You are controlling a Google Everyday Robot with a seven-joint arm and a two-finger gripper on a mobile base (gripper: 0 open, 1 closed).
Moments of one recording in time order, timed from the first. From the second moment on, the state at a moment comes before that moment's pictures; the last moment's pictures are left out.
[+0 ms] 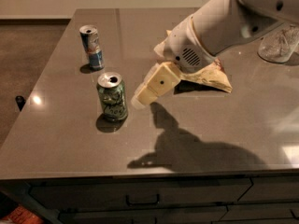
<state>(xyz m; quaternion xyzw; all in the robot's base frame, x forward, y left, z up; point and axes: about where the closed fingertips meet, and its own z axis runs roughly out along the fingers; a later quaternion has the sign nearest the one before) 0.487 -0.014 0.958 -0.55 0.74 0.21 0.32</state>
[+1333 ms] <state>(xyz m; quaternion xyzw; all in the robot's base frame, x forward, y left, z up) 0.509 0.089 0.924 -0.53 0.72 0.27 0.36</state>
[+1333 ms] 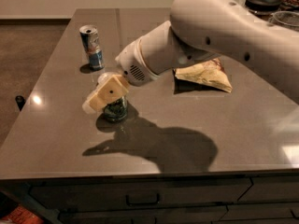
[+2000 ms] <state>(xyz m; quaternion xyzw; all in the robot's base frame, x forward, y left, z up) 0.520 0.095 0.915 -0.54 0.72 0.27 0.36</state>
